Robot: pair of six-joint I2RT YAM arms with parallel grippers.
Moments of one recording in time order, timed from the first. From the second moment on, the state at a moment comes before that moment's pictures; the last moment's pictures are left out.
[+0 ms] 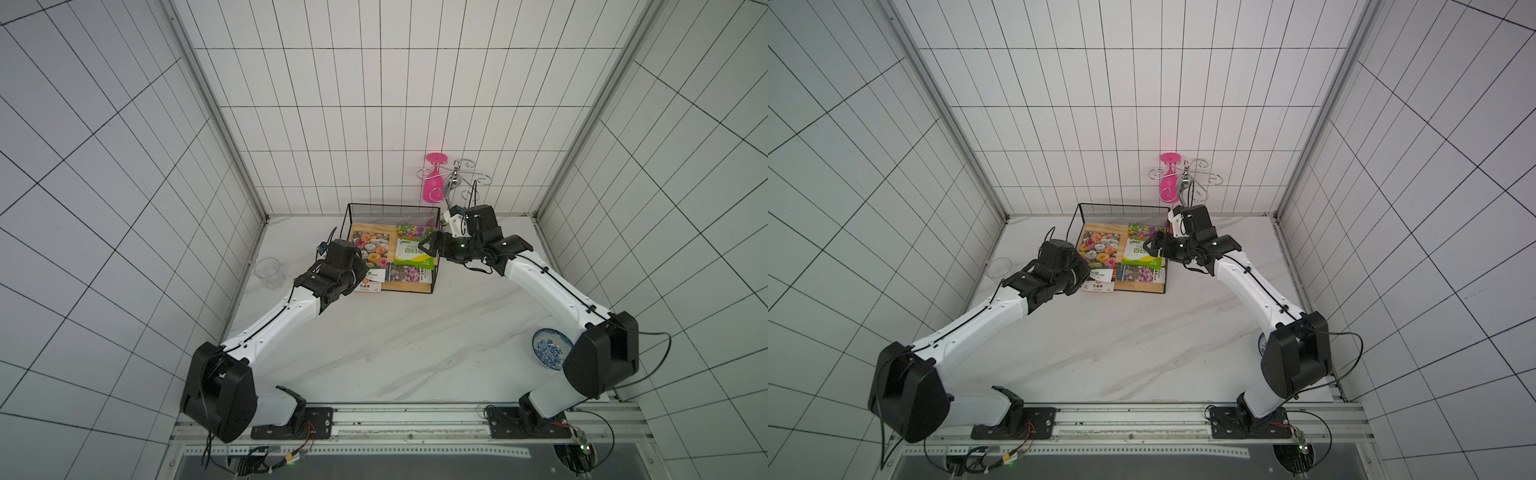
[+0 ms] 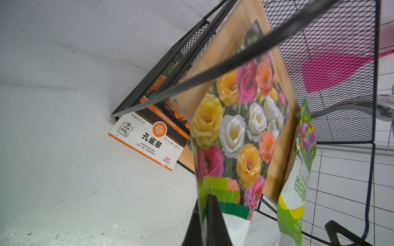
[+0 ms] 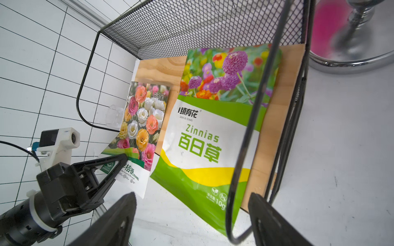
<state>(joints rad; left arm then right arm) -0.46 1.34 1.02 -0.40 -0.04 -1.16 0.53 1.57 1.42 -0.54 -0.38 0.51</state>
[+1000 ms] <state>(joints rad) -0.48 1.00 0.78 -0.39 0.24 -1.08 0.48 1.53 1.42 -0.59 -0.32 0.46</state>
